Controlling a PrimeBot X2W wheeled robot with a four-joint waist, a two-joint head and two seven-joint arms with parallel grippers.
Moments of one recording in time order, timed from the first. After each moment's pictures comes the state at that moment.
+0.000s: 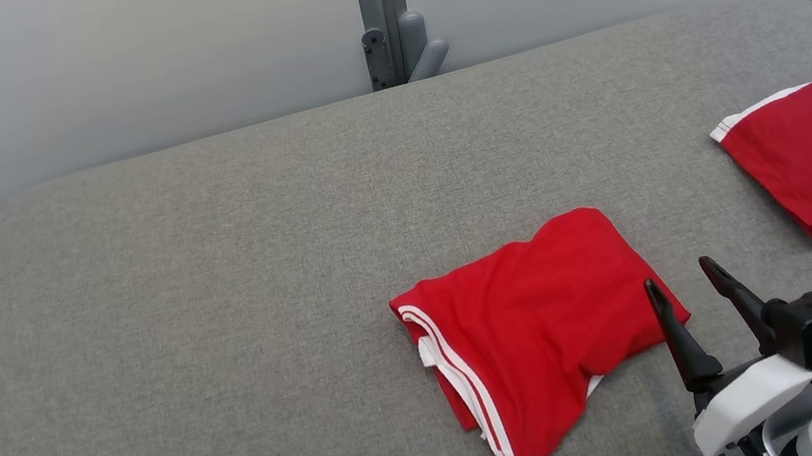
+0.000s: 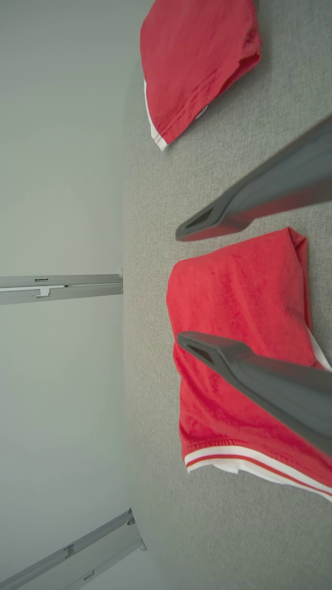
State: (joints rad) left arm 0.20 0.05 0.12 0.16 -0.25 -0.12 -0.26; right arm -0.05 -0.13 0.14 0.27 0.19 0.13 -0.26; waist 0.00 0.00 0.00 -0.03
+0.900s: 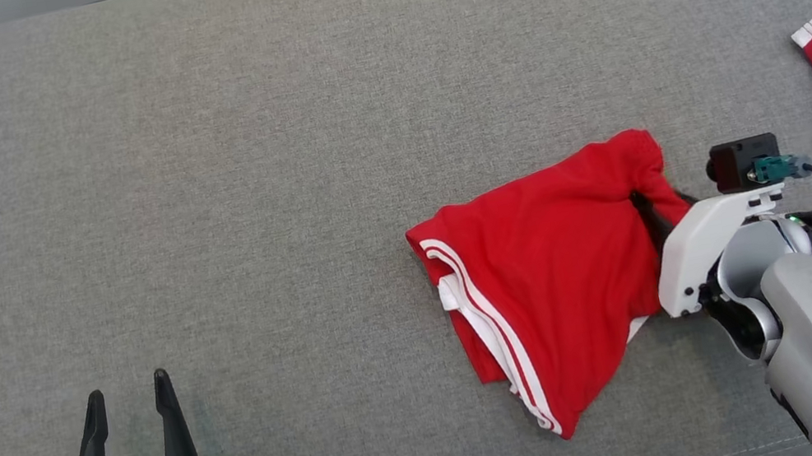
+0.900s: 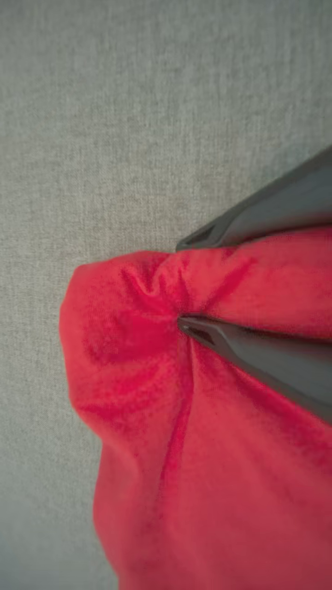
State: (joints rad) left arm 0.02 0.05 0.05 0.13 -0.25 -0.12 -0.26; right arm -0.49 -0.15 0.18 0.65 0.35 0.13 0.12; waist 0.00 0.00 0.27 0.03
